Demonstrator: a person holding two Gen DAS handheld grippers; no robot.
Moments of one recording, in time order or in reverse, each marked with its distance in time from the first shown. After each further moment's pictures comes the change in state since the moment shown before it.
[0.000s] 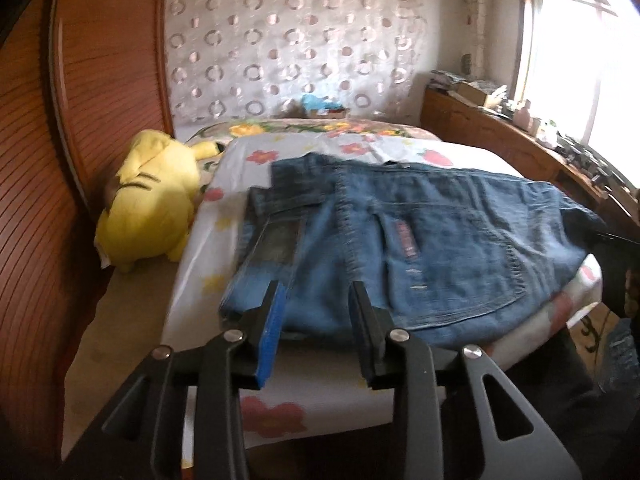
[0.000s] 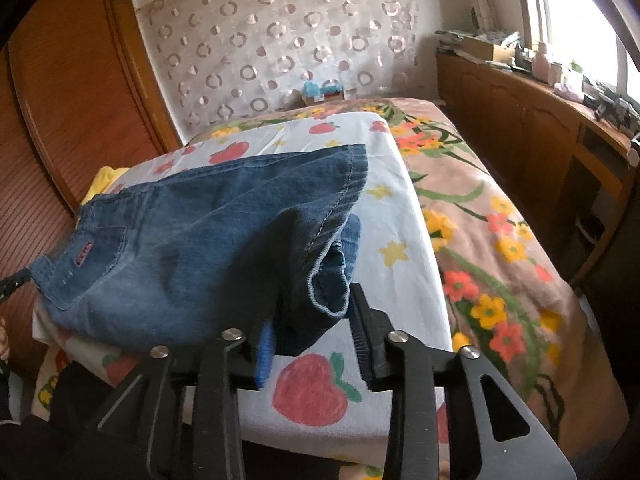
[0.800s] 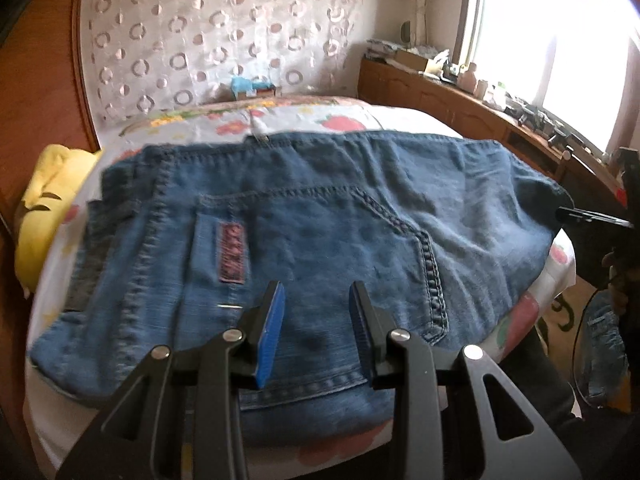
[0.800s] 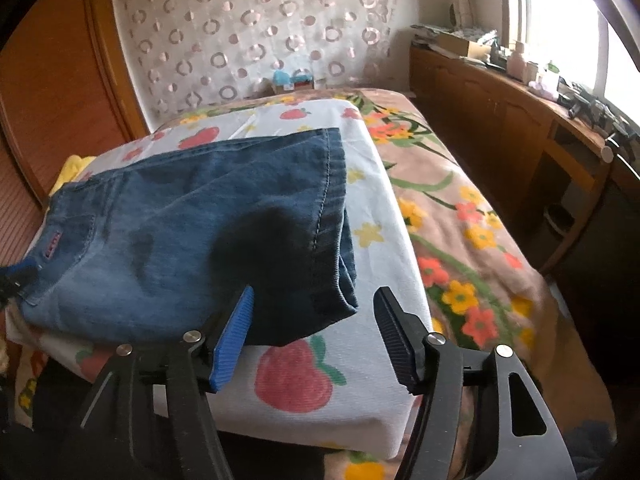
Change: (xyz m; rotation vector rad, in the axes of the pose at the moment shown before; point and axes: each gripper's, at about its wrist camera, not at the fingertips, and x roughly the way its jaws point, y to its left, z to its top) left arm 0.074 -0.108 0.011 0.102 0.106 -0.174; right arm 0.004 0.008 -0.008 0.006 0.042 -0.133
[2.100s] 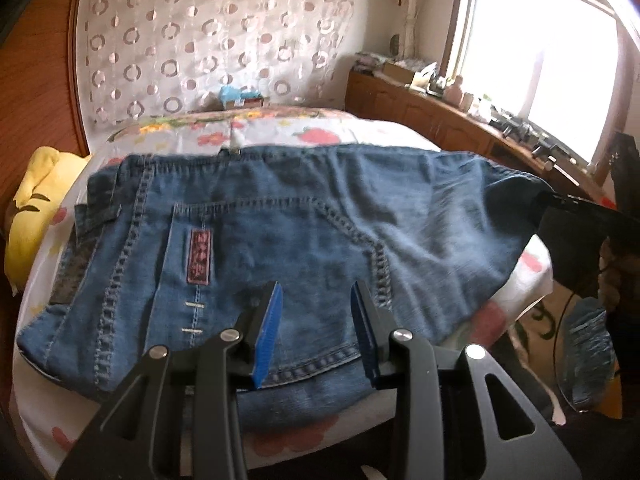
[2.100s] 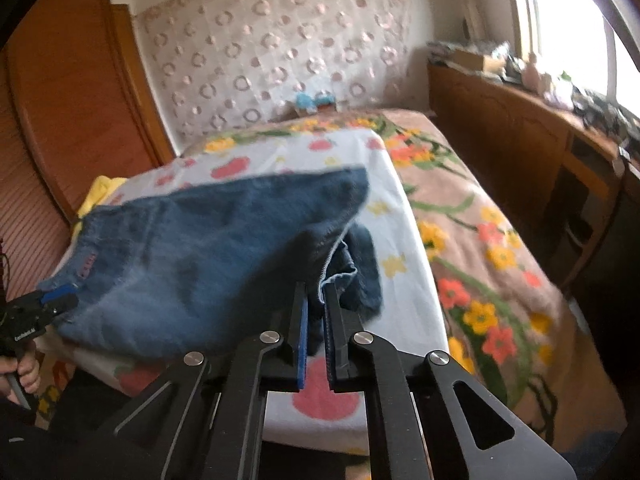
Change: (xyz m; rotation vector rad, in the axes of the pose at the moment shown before) left arm -0.027 -0.015 -0.001 -0.008 -0.066 -0.059; right arm -0.031 0.013 0.017 -0.019 -0.098 0.103
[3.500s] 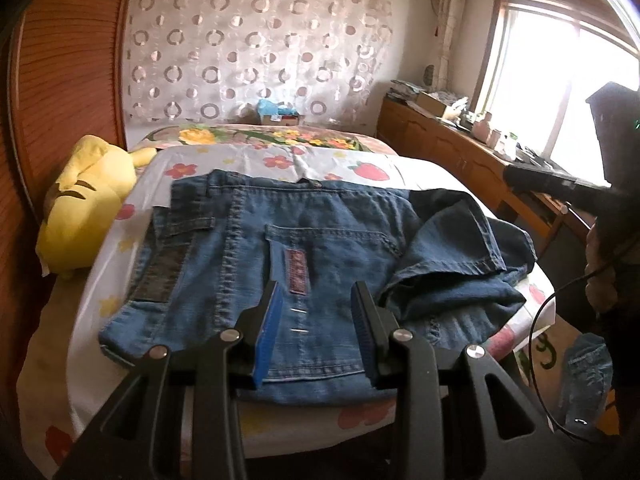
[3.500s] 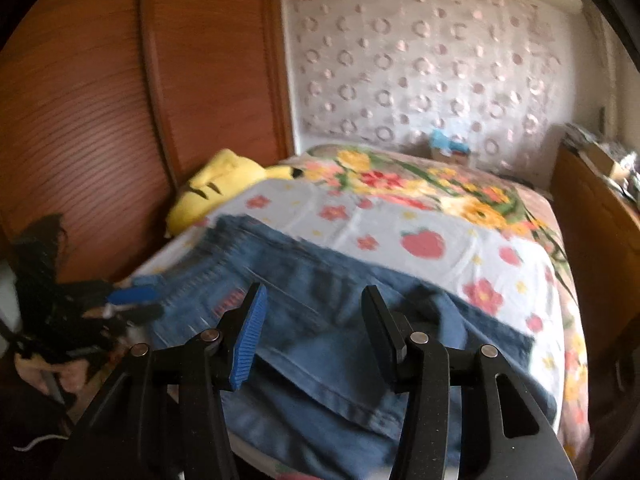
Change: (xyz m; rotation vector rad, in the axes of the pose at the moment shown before) left arm -0.046 0.055 0.004 -0.102 -0.062 0.060; right arm 0.035 0.189 0.069 -0.345 -0.006 0.292
